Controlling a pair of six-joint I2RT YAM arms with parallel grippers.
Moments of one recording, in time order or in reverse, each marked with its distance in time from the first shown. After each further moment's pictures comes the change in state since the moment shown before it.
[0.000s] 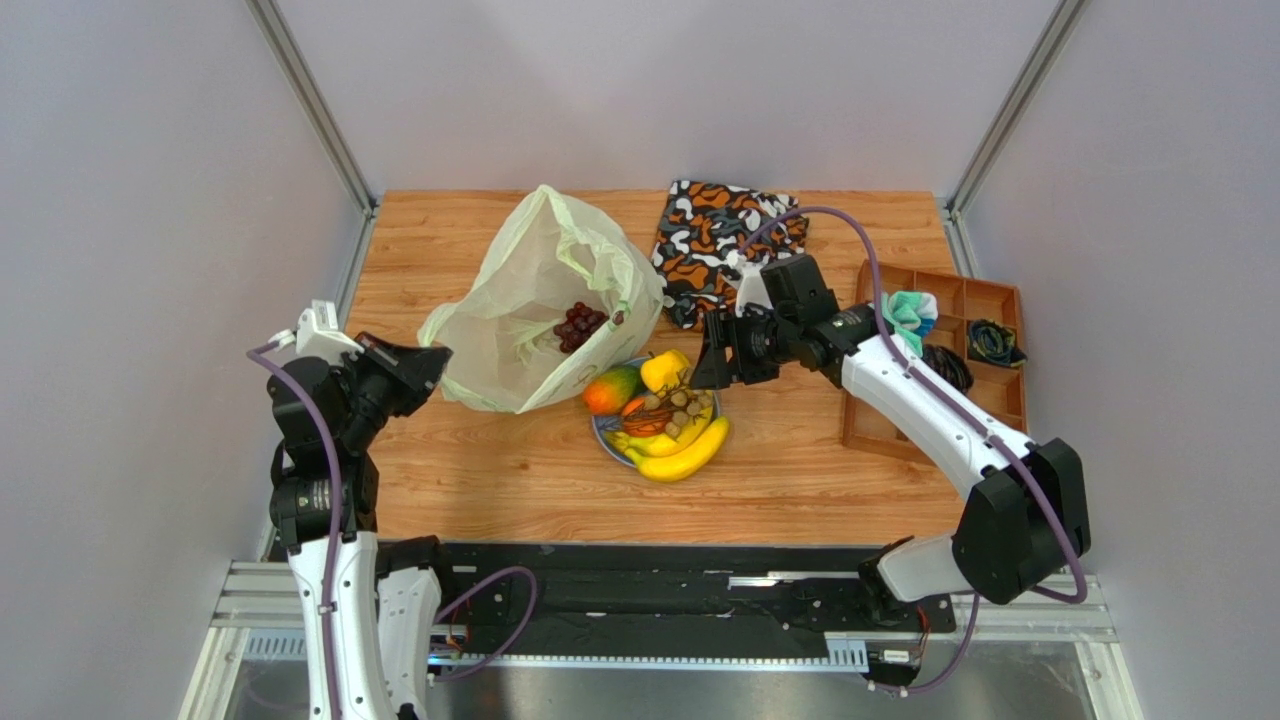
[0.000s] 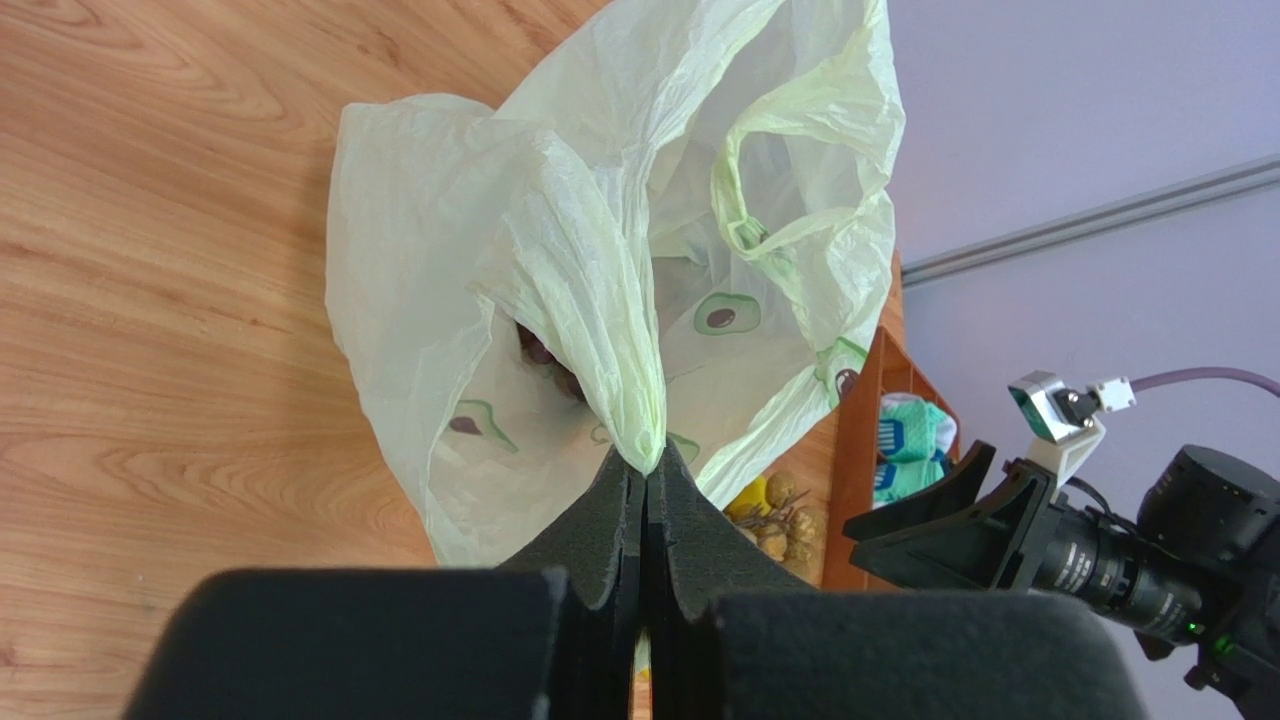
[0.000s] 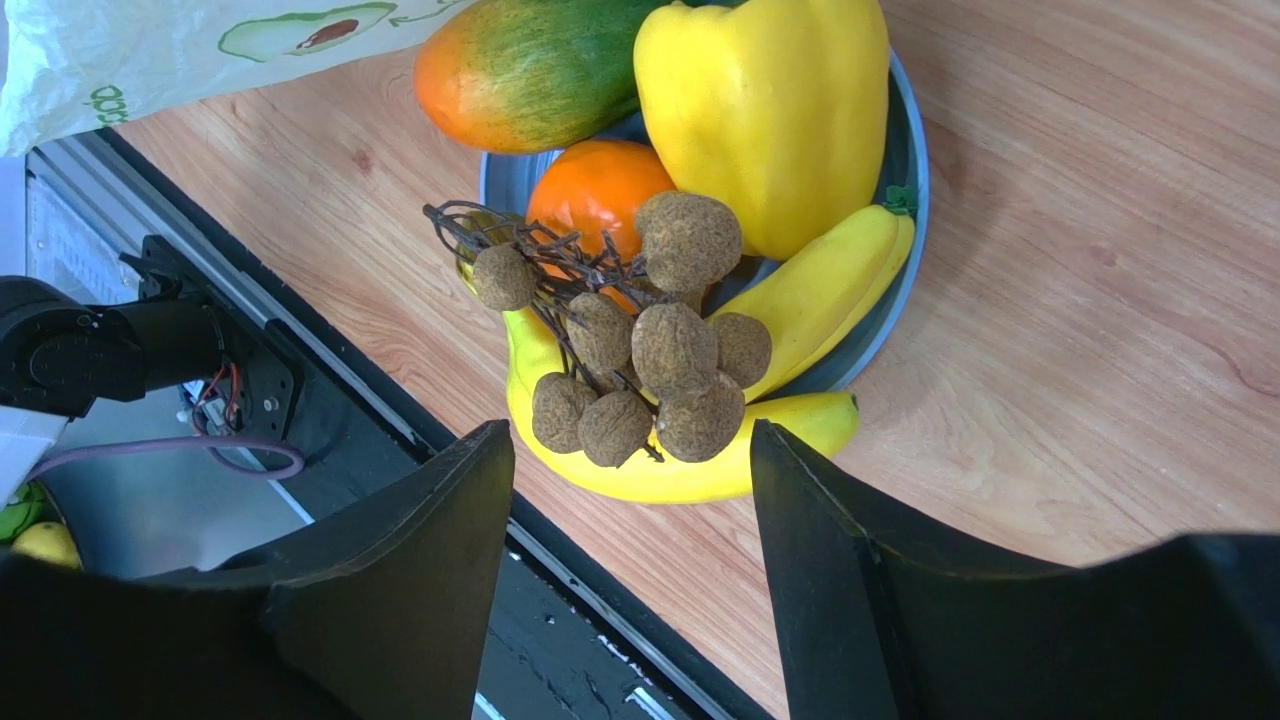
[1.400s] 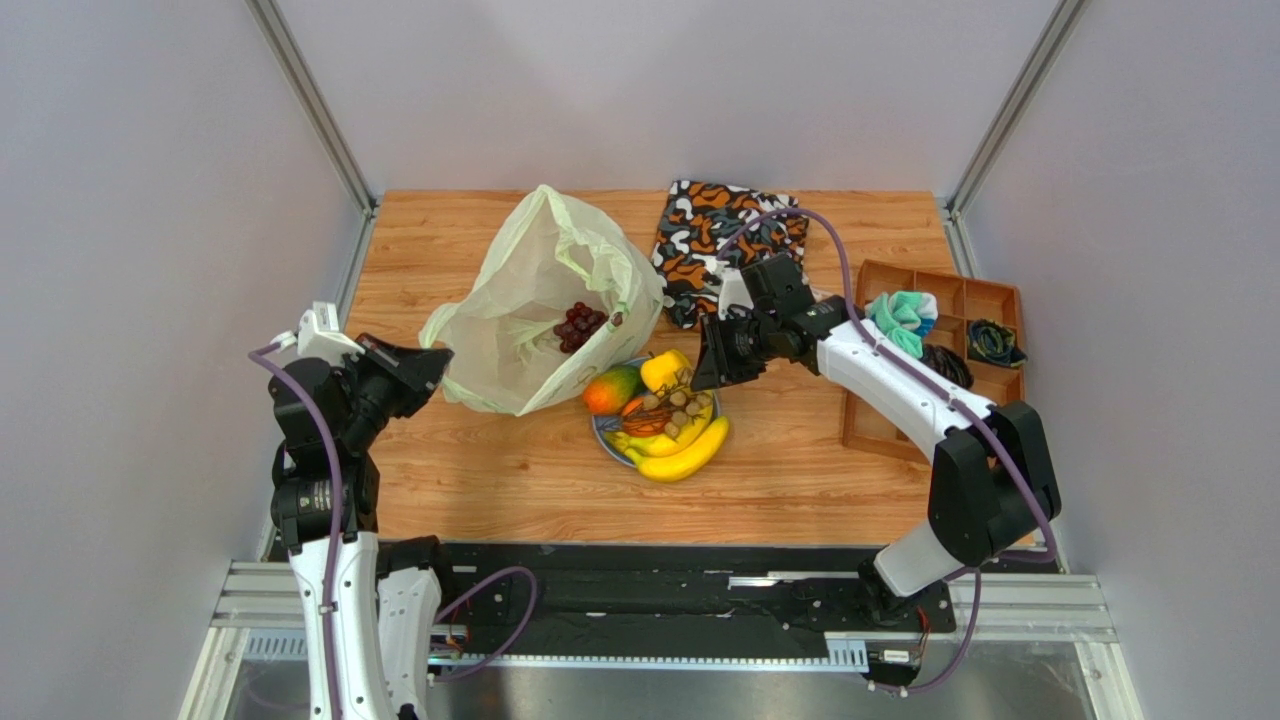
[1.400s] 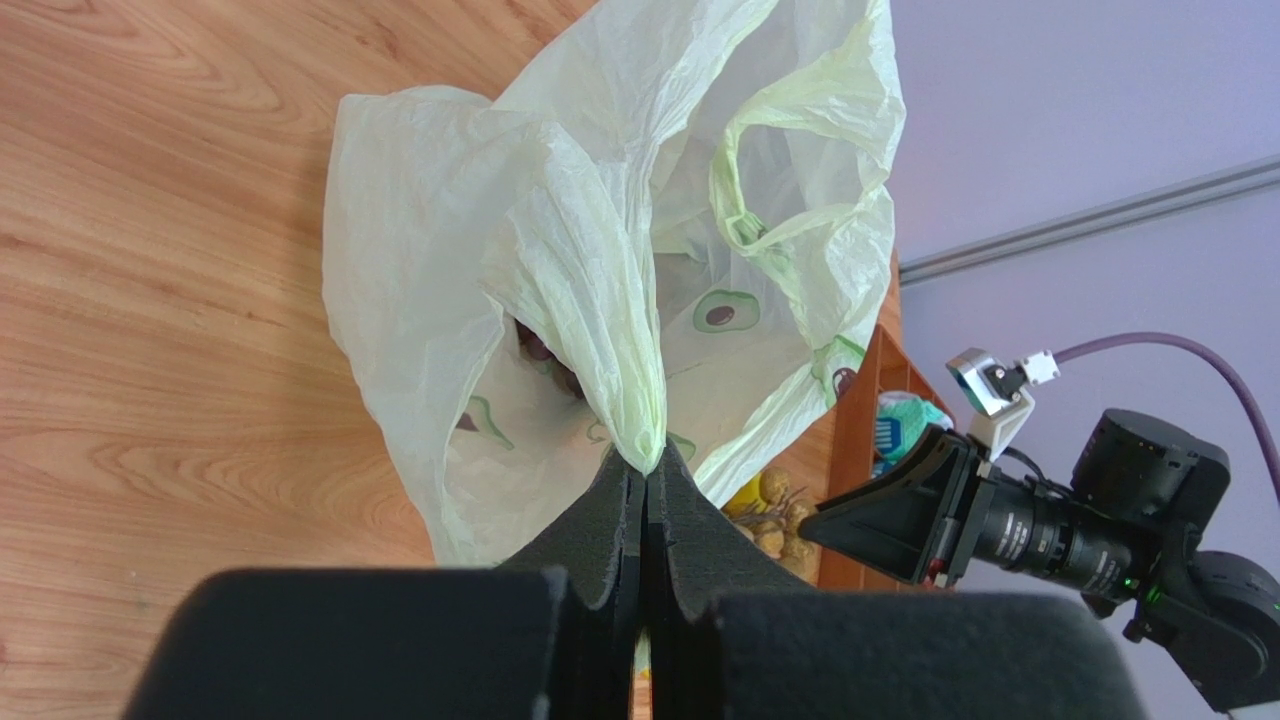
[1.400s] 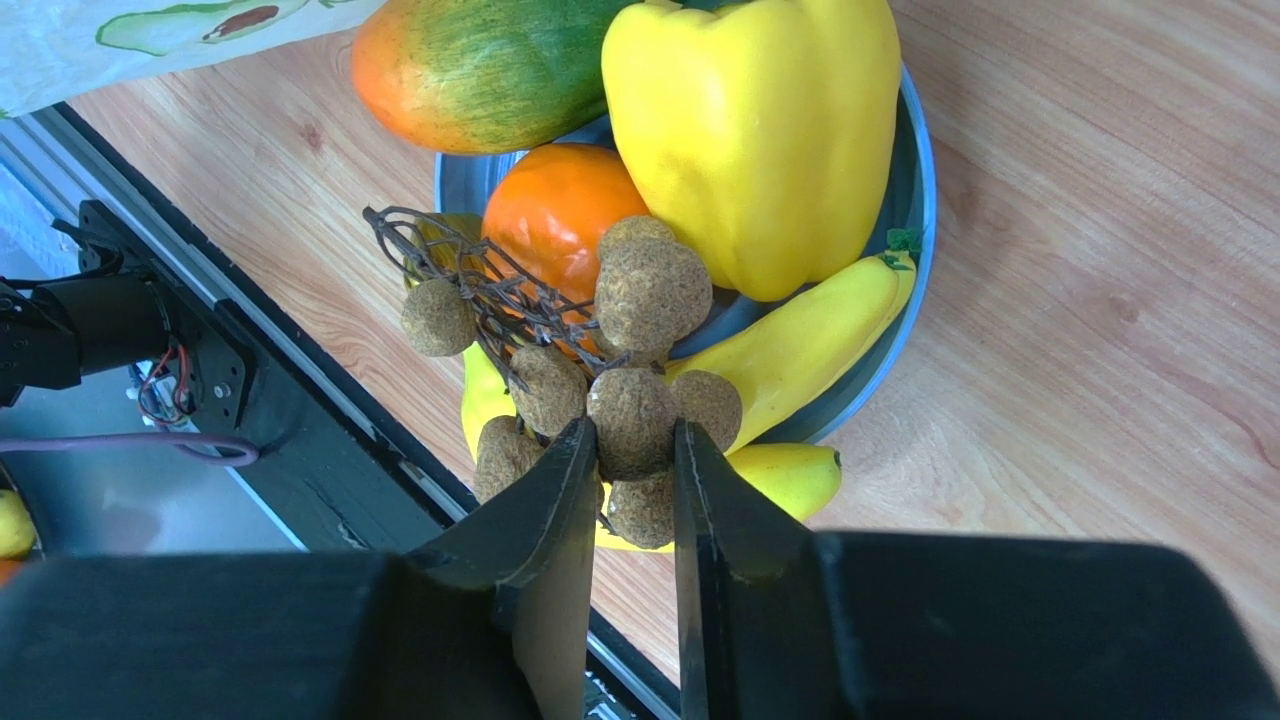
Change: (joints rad) left arm 0.000 -0.005 -0.009 0.000 0.003 -0.008; right arm 0.010 0.134 0.027 0.029 -0.027 -0.058
